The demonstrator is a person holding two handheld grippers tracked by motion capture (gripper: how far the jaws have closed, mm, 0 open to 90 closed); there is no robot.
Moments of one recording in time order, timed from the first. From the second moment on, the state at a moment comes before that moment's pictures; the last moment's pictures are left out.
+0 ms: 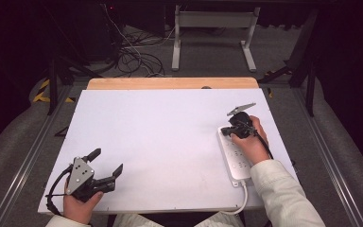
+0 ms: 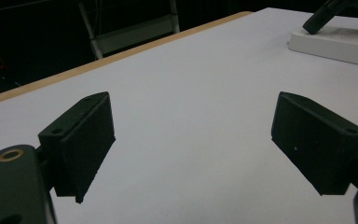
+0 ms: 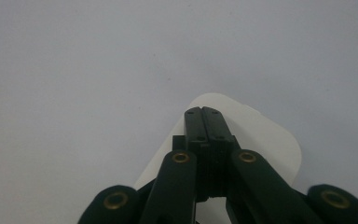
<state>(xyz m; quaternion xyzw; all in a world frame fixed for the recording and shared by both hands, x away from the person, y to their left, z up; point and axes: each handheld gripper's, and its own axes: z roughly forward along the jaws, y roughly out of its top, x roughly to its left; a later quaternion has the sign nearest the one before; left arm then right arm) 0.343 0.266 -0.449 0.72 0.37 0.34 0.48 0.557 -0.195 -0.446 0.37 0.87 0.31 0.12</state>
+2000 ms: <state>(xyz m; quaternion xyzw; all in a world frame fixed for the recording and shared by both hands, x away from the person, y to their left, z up) 0.343 0.266 -0.448 0.72 0.37 0.34 0.48 0.431 -0.267 -0.422 0.28 0.82 0.47 0.17</state>
